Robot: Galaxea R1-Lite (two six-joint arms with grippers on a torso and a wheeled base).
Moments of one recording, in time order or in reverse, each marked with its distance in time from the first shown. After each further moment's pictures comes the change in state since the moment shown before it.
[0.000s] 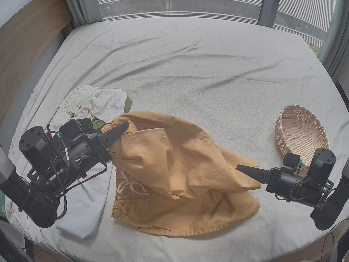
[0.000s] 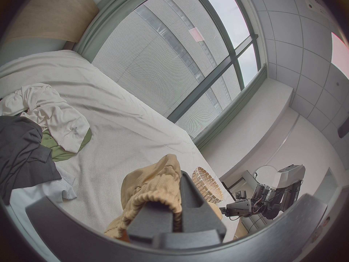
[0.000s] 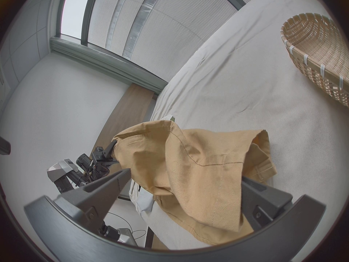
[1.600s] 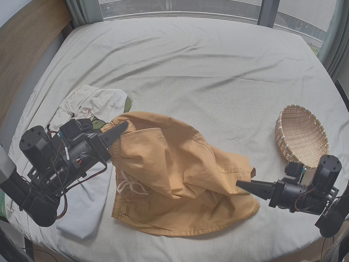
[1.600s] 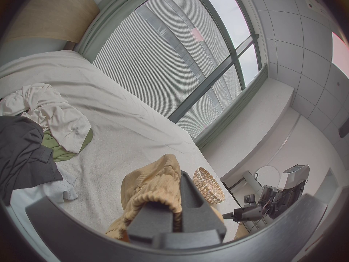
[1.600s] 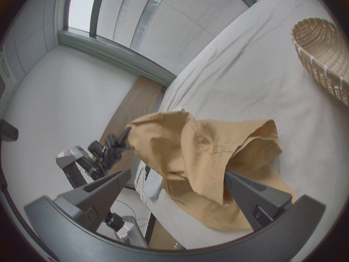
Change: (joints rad) left arm 0.008 0.007 -0.006 0.000 0.000 0.000; right arm 0.074 -0.050 0.099 0.014 0.024 -0.086
